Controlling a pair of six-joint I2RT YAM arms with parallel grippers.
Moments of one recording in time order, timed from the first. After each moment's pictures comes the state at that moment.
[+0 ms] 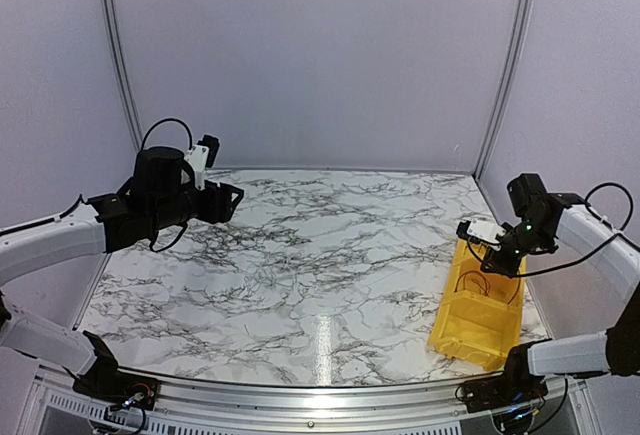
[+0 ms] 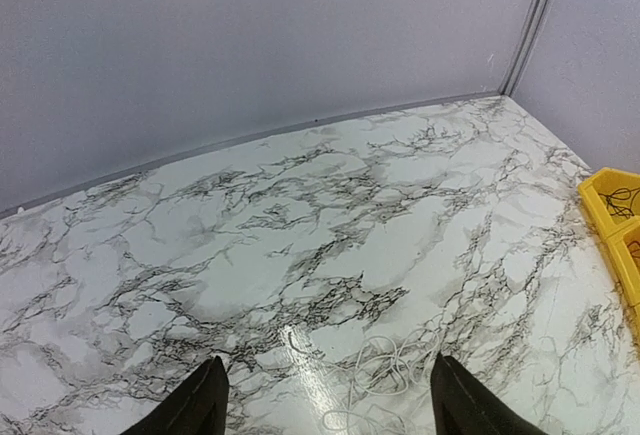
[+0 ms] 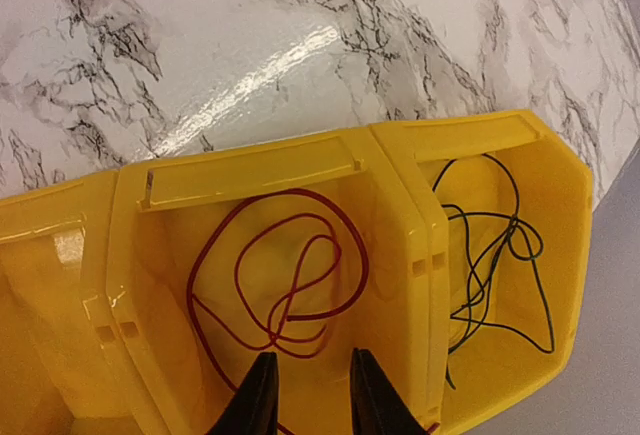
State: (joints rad) left arm -0.66 1.25 0.91 -0.07 -0.15 -0.17; right arm 0.04 1.14 0.90 -0.96 -0.10 -0.92
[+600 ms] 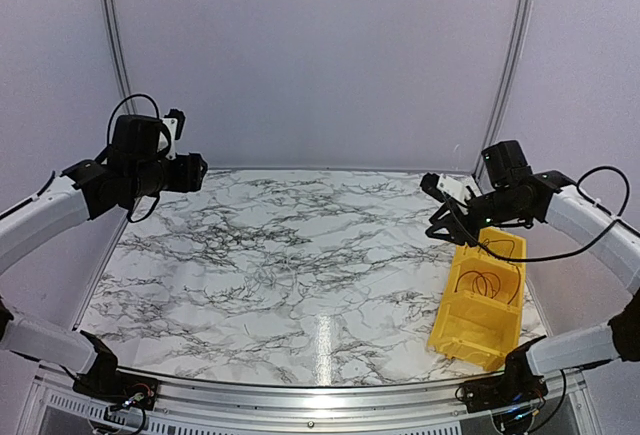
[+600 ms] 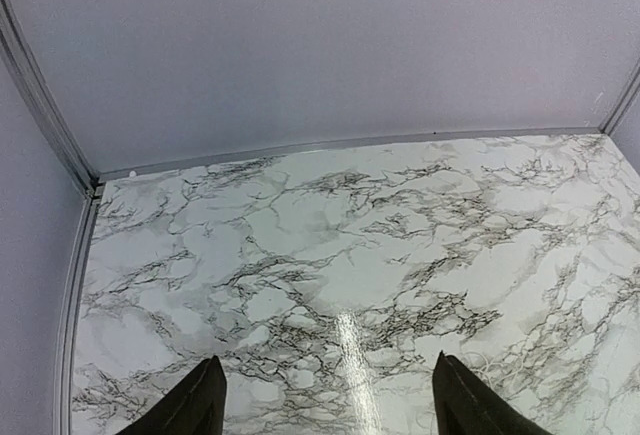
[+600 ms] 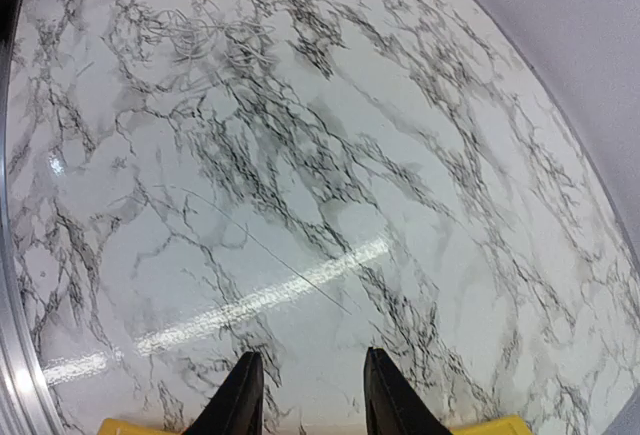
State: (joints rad) left arm -0.51 1.24 1.11 -0.35 -0.27 -0.18; right arm 0.28 1.21 1.06 -0.76 -0.47 -0.71
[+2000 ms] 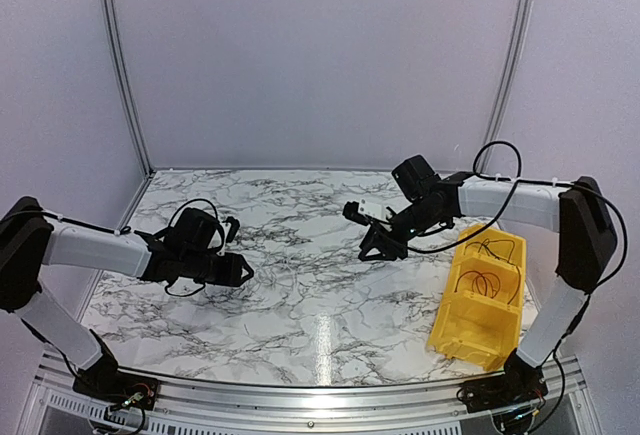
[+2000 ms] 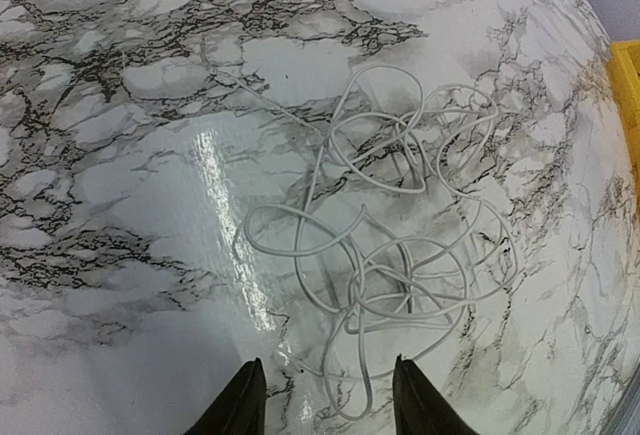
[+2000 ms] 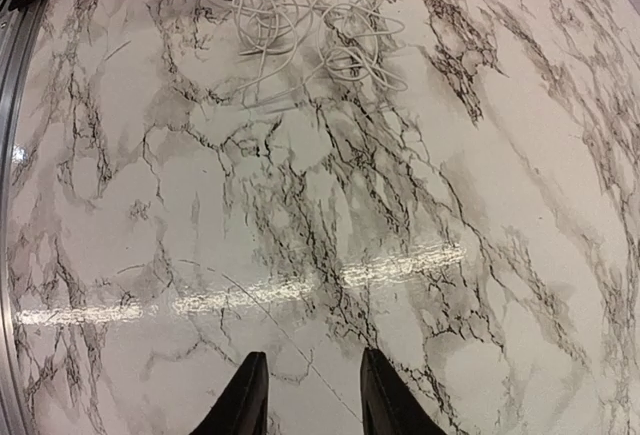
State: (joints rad) left arm -0.67 1.51 0.68 0.02 0.10 -0.46; right arm 0.58 1.71 1.22 -0.57 -0.53 -0.65
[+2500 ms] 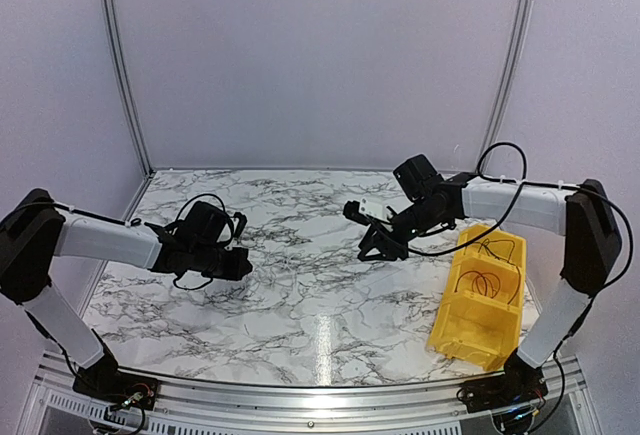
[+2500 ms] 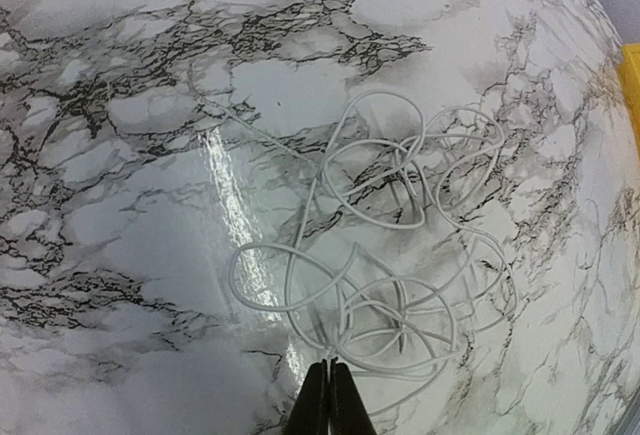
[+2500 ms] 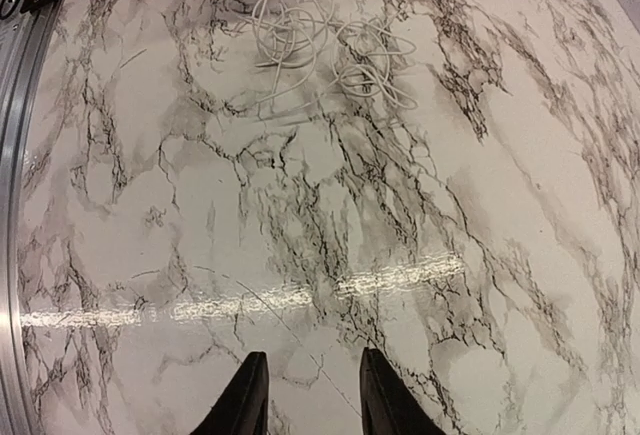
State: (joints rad) left arm -0.68 1.60 0.77 -0.02 0.09 -0.46; right arm 0.58 1.68 1.21 -0.55 -0.55 -0.65
